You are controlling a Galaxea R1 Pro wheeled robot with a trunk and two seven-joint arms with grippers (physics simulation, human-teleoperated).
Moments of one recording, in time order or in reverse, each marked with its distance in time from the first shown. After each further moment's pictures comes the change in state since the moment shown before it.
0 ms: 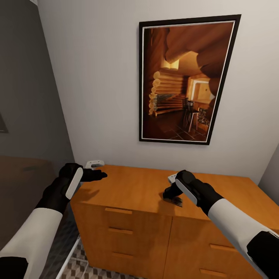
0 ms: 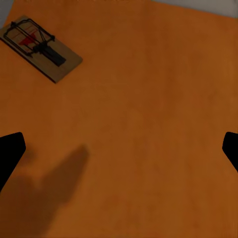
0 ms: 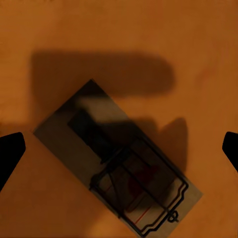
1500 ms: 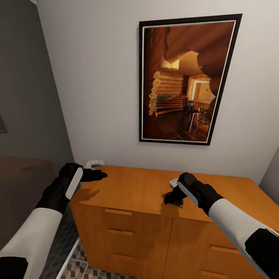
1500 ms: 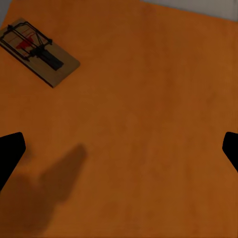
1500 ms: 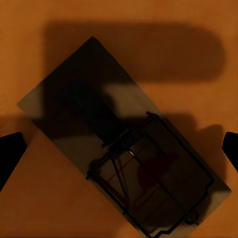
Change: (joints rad) left arm 0.000 0.001 0.000 0.001 0.004 0.000 -0.006; right arm -0.009 -0.001 0.002 0.105 0.084 -0.001 0.182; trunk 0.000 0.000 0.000
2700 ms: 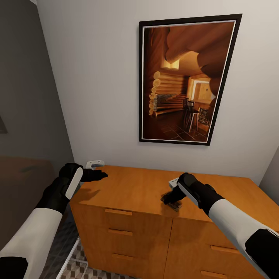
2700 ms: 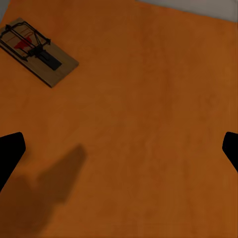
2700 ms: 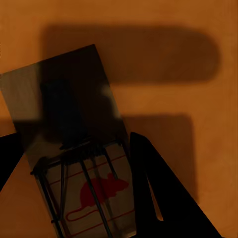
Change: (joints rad) left arm 0.000 0.000 0.000 0.000 0.005 0.000 0.000; right arm 0.003 -0.001 -0.002 -0.003 0.071 -0.022 0.058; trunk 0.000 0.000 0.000
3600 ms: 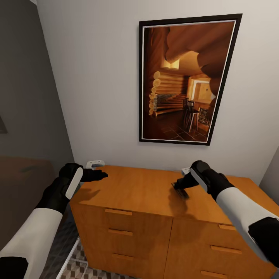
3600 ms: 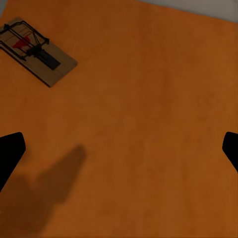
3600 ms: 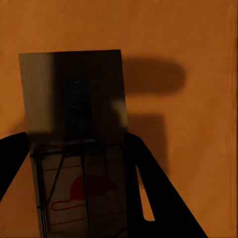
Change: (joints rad) left arm 0.000 -0.001 0.000 0.000 0.003 0.000 0.002; right arm -0.092 -0.044 -0.196 0.071 0.031 0.023 -0.018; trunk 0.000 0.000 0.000
